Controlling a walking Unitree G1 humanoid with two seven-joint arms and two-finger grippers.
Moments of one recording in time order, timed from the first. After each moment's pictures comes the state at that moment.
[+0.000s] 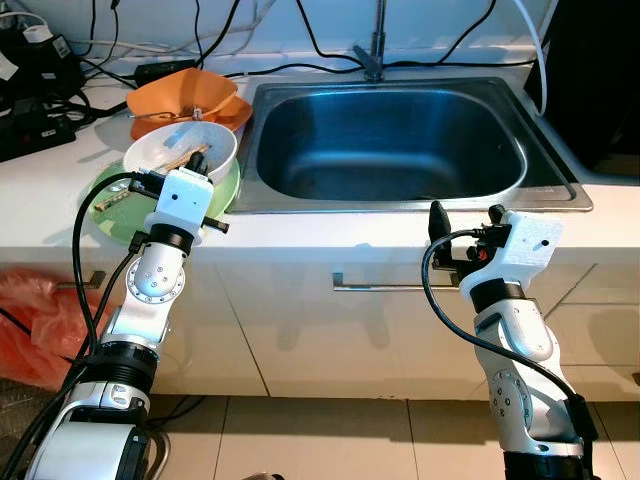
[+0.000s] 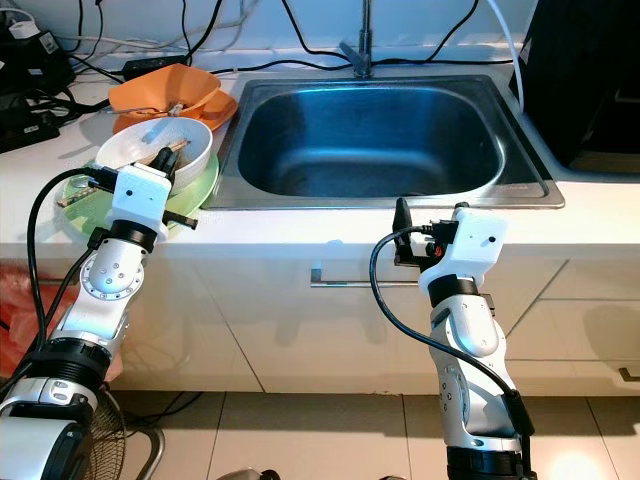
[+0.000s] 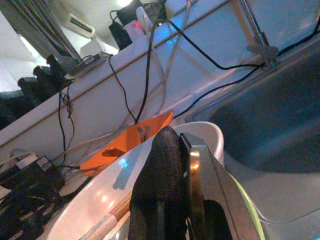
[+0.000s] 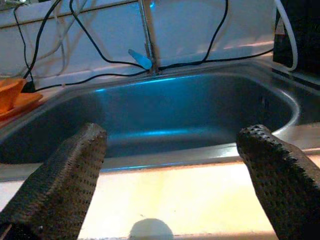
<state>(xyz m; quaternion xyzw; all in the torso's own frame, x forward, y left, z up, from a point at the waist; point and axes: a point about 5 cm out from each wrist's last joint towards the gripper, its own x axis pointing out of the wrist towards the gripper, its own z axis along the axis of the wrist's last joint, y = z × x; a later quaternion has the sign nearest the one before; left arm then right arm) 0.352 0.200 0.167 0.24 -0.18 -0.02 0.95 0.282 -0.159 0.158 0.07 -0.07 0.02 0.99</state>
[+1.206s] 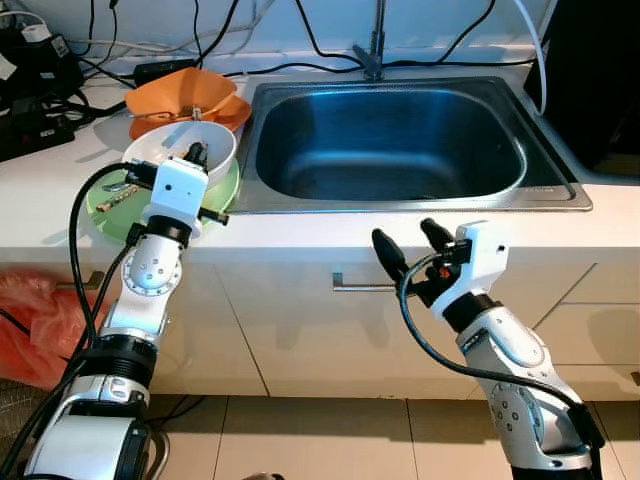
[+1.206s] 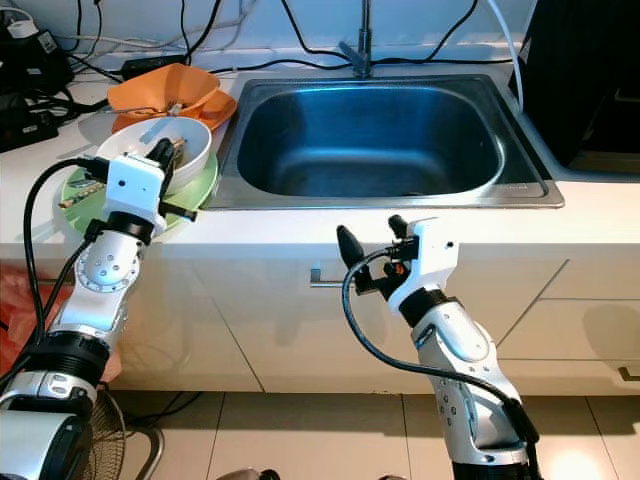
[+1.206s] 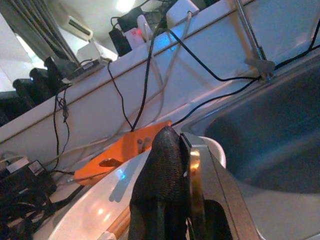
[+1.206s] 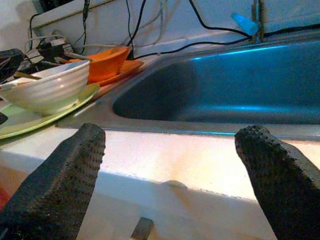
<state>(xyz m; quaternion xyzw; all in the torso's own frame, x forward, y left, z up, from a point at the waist) 0.355 0.201 0.177 0.22 -0.19 -0.03 0.96 0.268 -0.130 0.154 0.10 -0.01 0.21 0.97</state>
